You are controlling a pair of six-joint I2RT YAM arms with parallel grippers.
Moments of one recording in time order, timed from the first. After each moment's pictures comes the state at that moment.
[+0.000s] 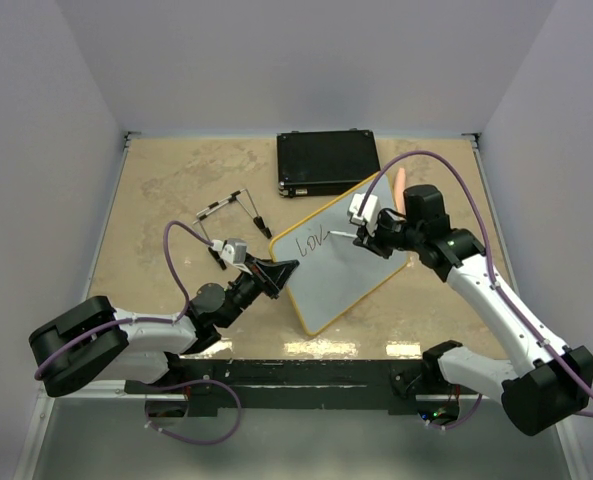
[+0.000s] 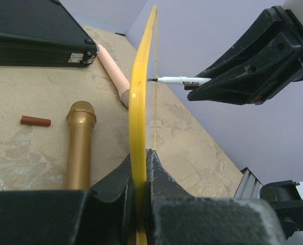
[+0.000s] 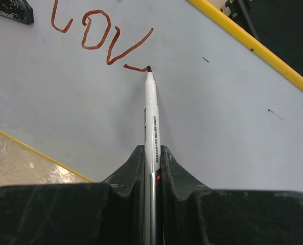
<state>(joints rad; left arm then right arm) -0.97 1.24 0.19 1.22 -0.23 -0.57 0.39 1.09 0.97 -0.55 -0.51 -0.64</state>
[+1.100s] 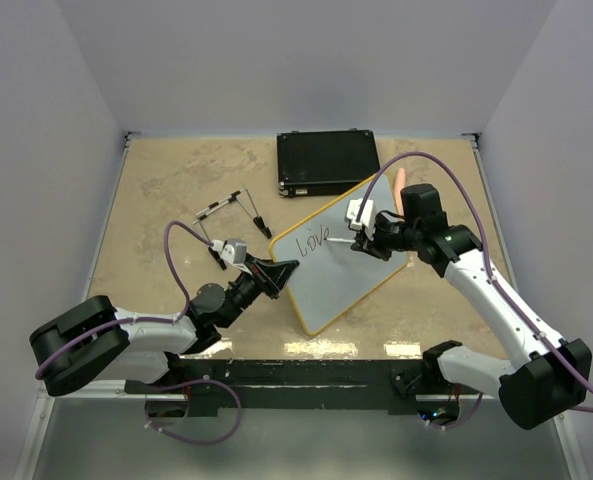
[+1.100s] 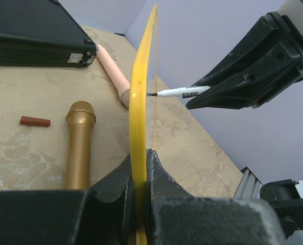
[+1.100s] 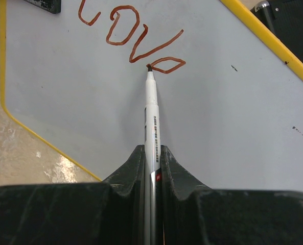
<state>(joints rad) -0.97 1.25 0.19 1.23 -0.22 -0.57 0.38 1.13 0.99 -0.60 -0.59 -0.74</state>
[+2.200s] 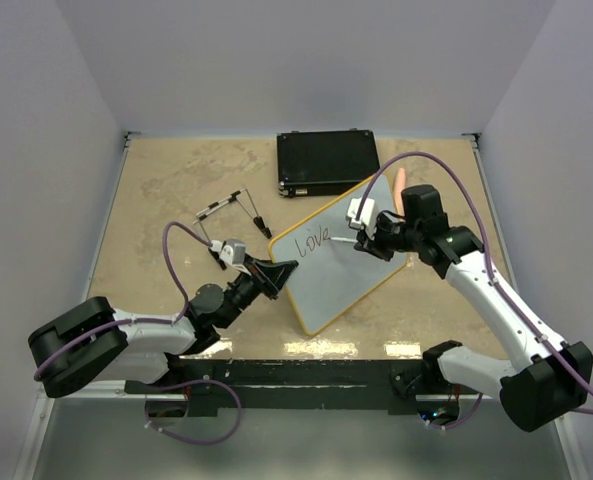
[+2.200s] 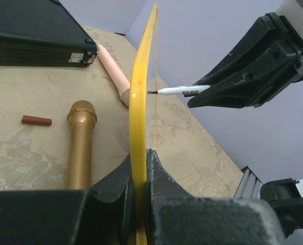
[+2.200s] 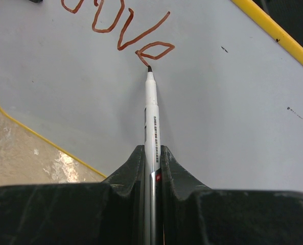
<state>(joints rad) -0.96 1.24 0.18 1.22 -0.22 -0.57 0.38 1.11 0.99 -0.61 -0.54 -0.71</state>
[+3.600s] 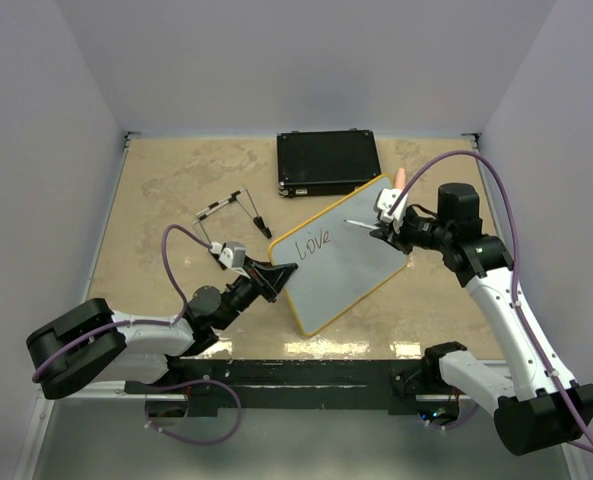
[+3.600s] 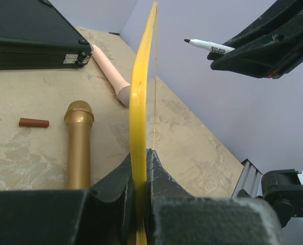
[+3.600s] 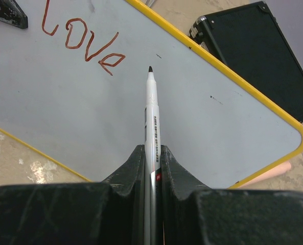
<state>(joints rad) -0.96 1.22 0.16 1.24 -0.18 -0.54 0.22 0.98 1.00 -0.61 -0.67 -0.73</state>
